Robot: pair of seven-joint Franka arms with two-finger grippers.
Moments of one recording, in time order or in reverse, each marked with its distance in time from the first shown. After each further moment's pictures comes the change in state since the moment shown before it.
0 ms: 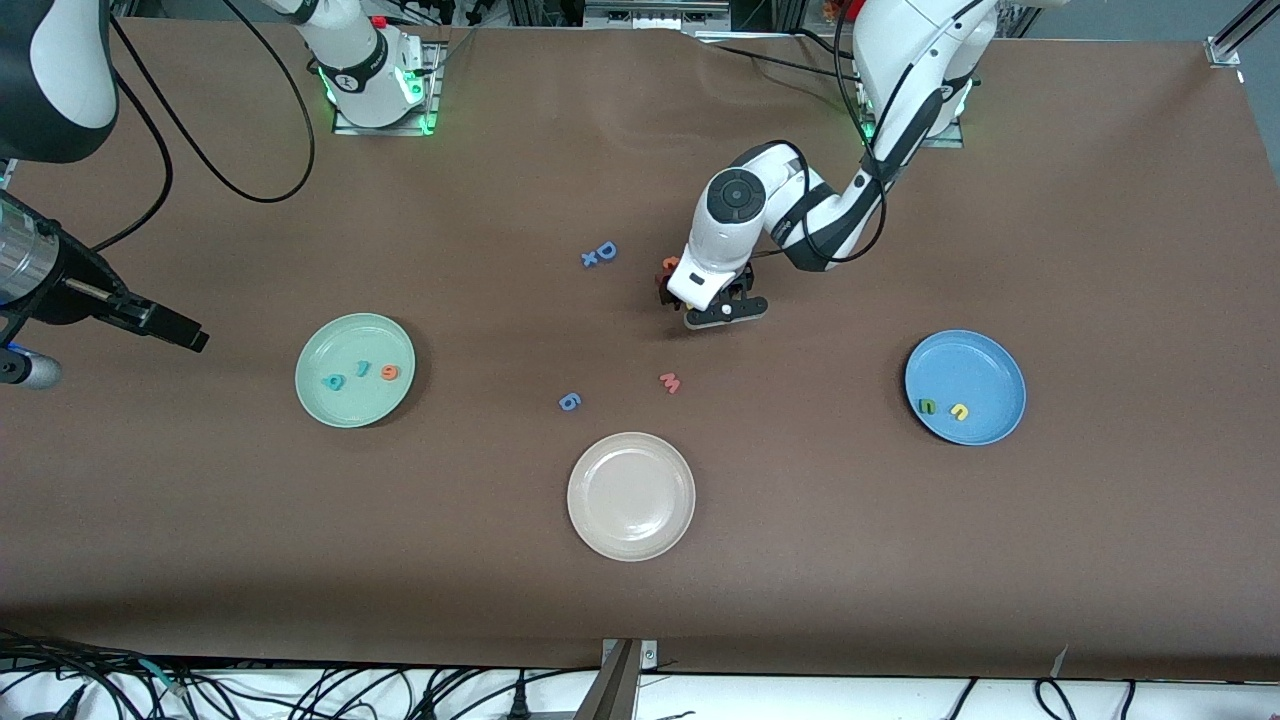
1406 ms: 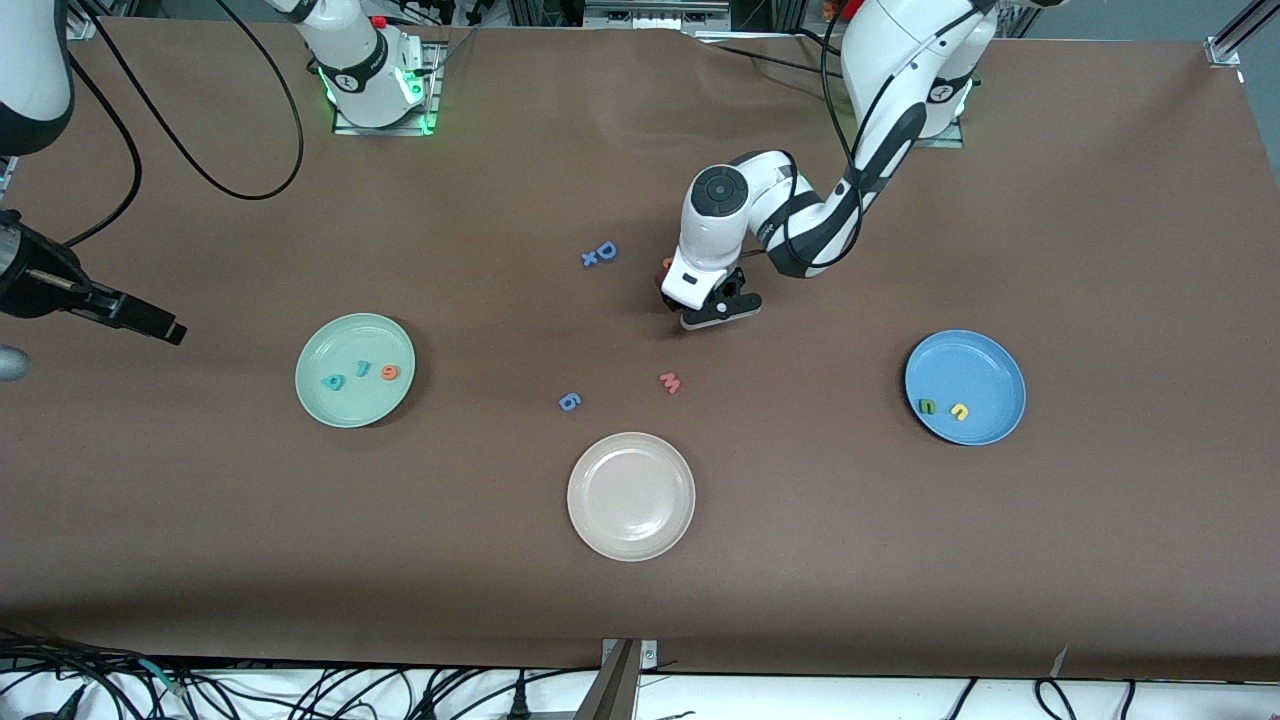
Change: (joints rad) left arm -0.009 0.042 -0.001 0.014 0.152 0.032 -0.201; right arm -0.129 -0.033 0.099 -0.024 -0.004 0.002 -0.063
